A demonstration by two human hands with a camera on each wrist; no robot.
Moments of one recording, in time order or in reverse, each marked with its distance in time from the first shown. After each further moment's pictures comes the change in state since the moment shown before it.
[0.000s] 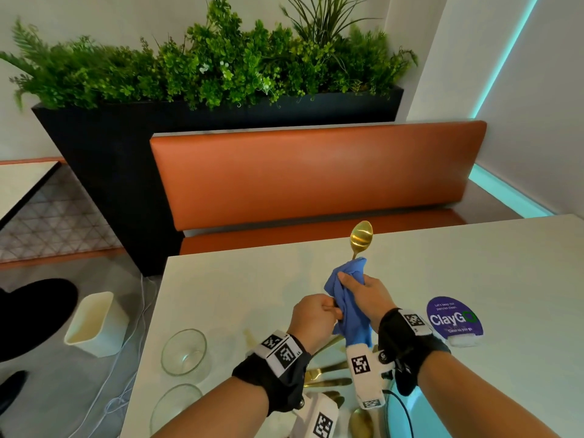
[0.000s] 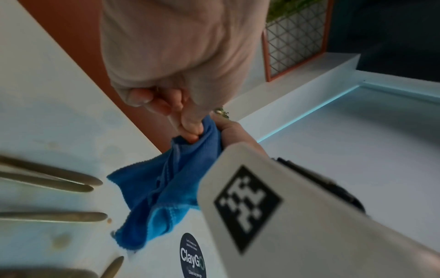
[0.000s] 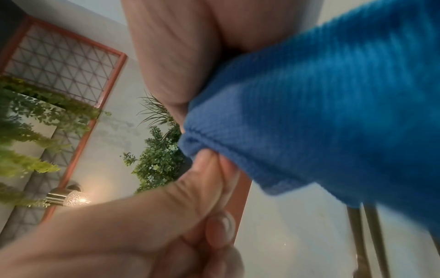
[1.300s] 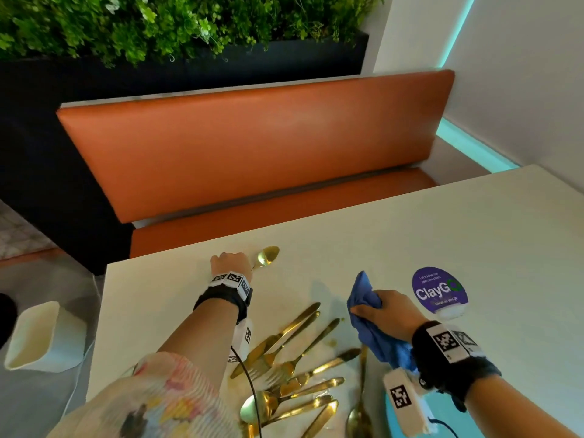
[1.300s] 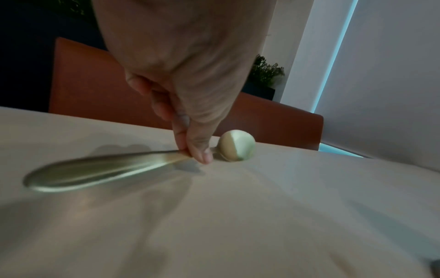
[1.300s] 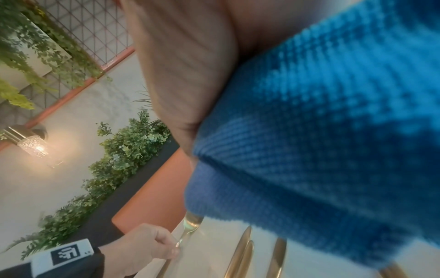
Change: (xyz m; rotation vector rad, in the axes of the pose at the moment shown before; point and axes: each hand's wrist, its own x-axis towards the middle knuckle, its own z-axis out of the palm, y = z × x) left_hand 0.175 -0.088 -0.065 1.164 -0.002 -0.177; right_hand 0.017 0.048 -0.047 -0.664 -0.145 0.112
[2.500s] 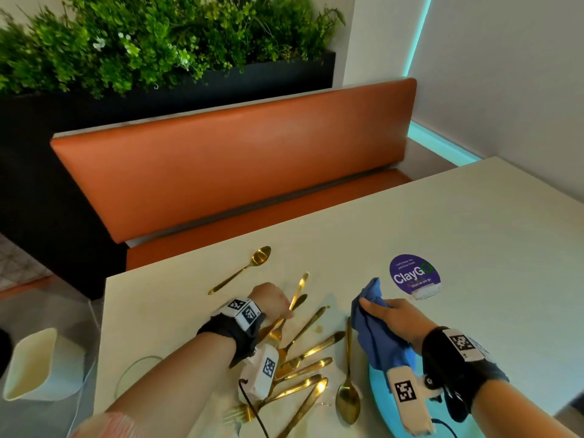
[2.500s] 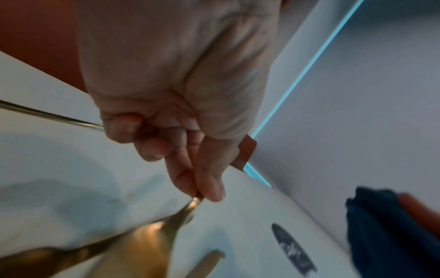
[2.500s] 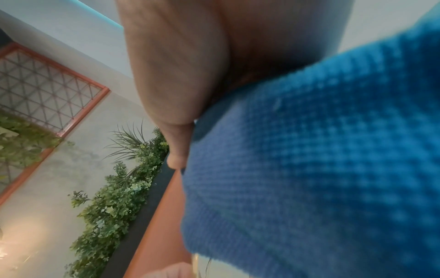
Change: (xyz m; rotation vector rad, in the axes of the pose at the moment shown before) left_hand -0.106 0.054 -0.014 -0.472 -0.357 0.235; right_hand -0.052 0.040 0.011 0.592 0.063 0.165
